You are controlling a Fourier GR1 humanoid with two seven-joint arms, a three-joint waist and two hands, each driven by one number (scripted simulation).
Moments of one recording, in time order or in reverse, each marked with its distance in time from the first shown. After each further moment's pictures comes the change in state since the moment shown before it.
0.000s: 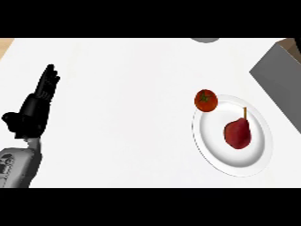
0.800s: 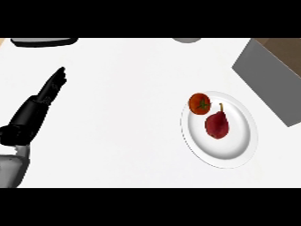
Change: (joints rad) left arm 0.045 0.106 -0.085 -0.148 -0.030 -0.164 0.037; right arm 0.697 0.023 -0.254 -0.236 0.281 -0.264 -0.297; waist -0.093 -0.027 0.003
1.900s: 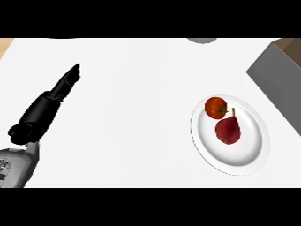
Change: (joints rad) left arm -0.043 -0.041 -0.035 -0.049 -0.032 -0.047 0.050; right arm 0.086 -0.285 0.306 -0.504 0.610 0.288 0.897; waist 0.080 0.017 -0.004
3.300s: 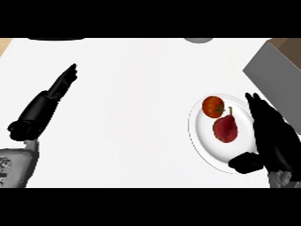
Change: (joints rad) left arm -0.001 -0.067 0.102 0.043 -0.078 -0.081 -0.024; right arm -0.484 0.423 0.281 0.399 0.352 0.280 0.333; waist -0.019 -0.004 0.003
